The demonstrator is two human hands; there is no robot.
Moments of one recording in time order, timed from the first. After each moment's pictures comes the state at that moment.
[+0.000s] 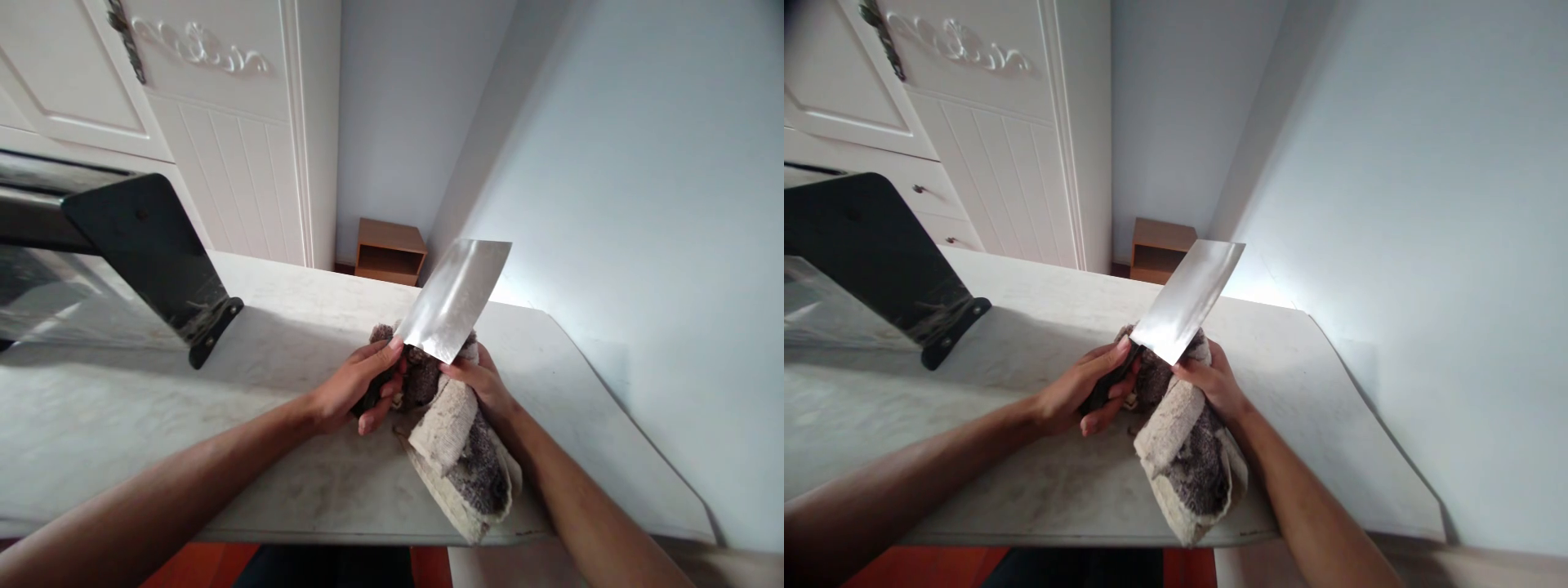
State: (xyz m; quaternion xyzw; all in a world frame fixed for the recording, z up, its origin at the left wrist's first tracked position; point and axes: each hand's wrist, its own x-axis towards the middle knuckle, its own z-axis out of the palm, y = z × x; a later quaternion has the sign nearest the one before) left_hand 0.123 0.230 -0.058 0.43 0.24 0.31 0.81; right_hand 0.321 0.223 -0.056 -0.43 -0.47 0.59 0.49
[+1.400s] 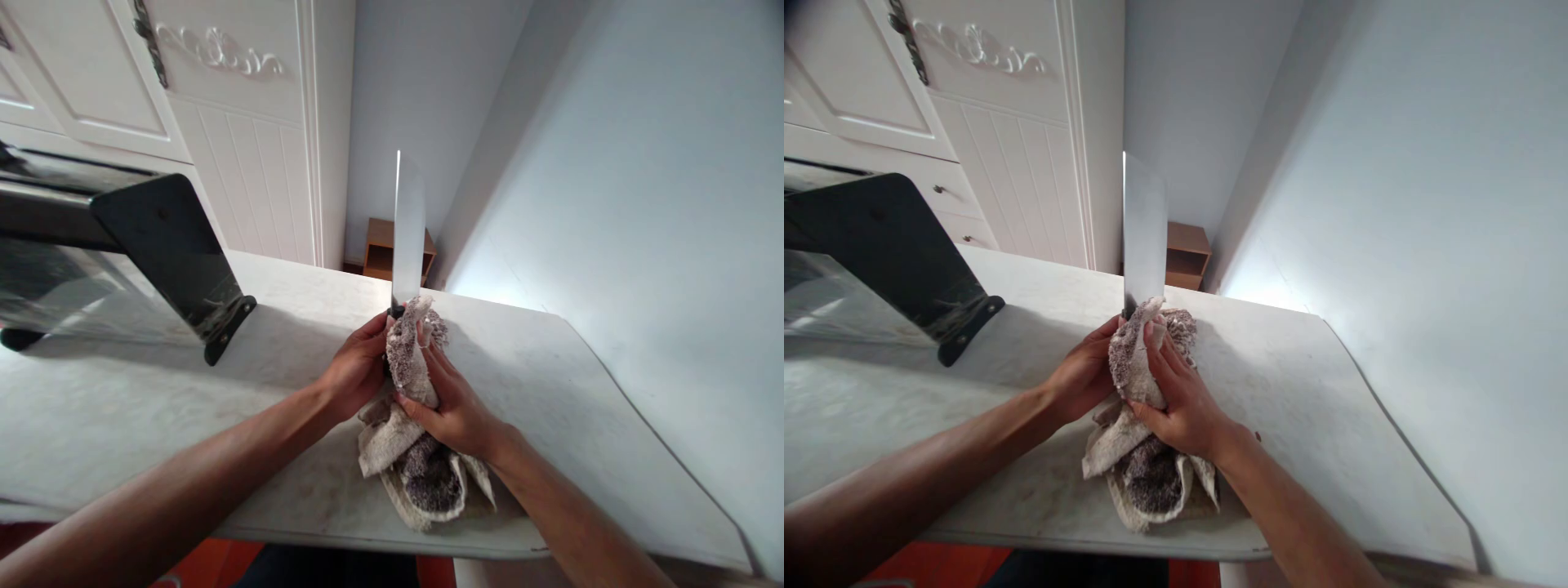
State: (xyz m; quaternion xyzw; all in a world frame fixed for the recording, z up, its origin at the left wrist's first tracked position) left_hand 0.134 0.243 -0.053 0.25 0.23 0.53 0.78; right_hand 0.299 0.220 -0.072 -0.33 -0.87 0.16 0.33
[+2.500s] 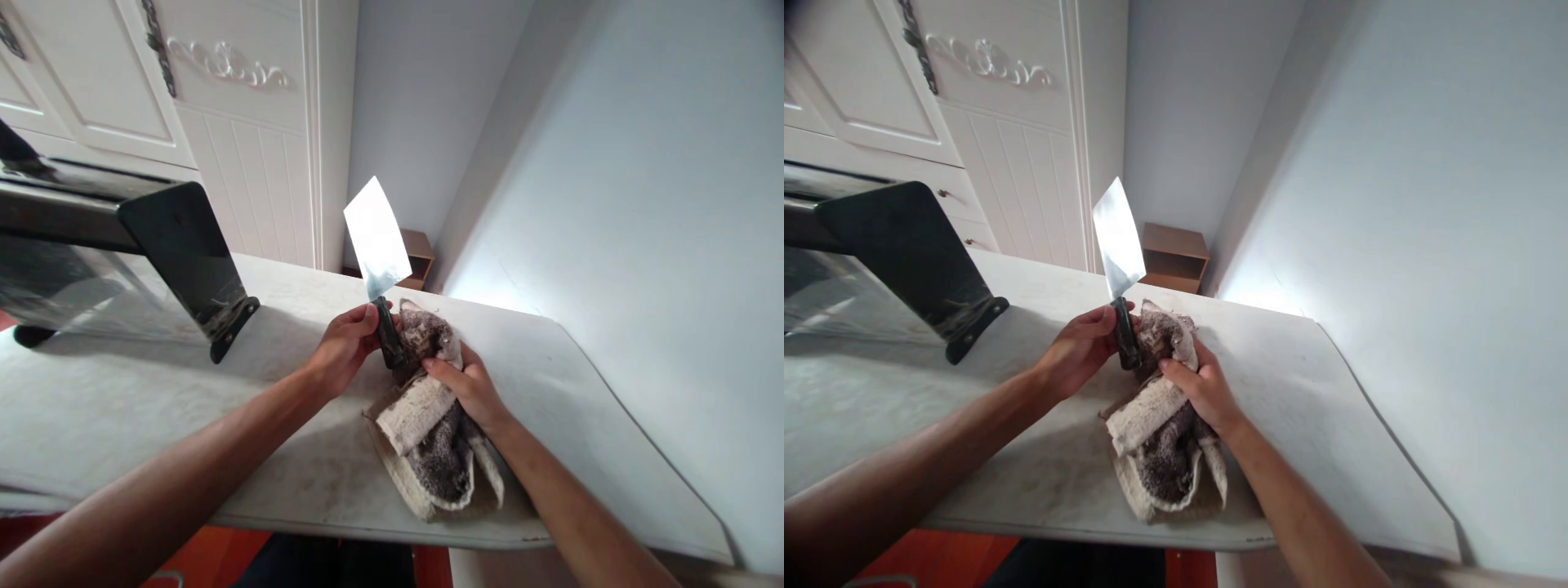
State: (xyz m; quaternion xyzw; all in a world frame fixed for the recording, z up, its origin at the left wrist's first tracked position) left_hand 0.116 0.260 -0.046 0.29 0.31 0.55 0.72; right_hand 0.305 0.227 -0.066 -0.45 -0.57 0.49 0.48
